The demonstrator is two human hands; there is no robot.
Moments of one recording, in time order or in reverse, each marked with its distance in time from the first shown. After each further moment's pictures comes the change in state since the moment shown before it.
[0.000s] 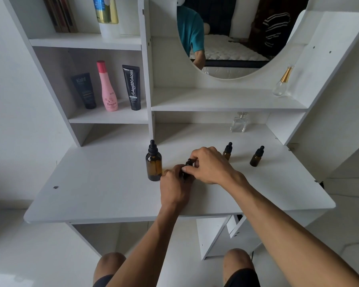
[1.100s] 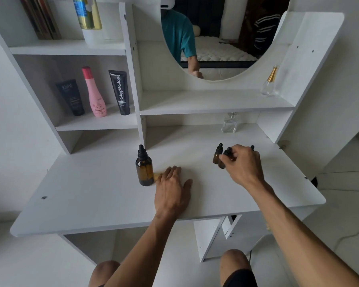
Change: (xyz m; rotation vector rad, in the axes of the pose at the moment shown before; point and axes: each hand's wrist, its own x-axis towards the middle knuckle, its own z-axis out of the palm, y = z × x) left_hand -0.003 -0.005 0.012 0.356 -0.196 0.093; right_hand -0.034 0.076 -0.028 0.178 0.451 0.353
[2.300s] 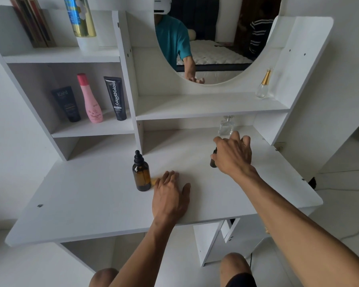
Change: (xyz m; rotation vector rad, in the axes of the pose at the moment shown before) left_hand -0.002 0.001 0.000 0.081 -0.010 0.019; right_hand 0.031 -0.029 0.004 -0.693 -0.084 -0.228
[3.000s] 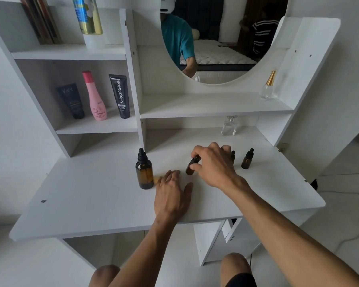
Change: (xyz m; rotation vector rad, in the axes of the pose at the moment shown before) left_hand -0.002 0.003 -0.006 -0.096 0.034 -0.016; right_hand -0.032 -0.047 -0.014 0.320 -0.005 -0.186
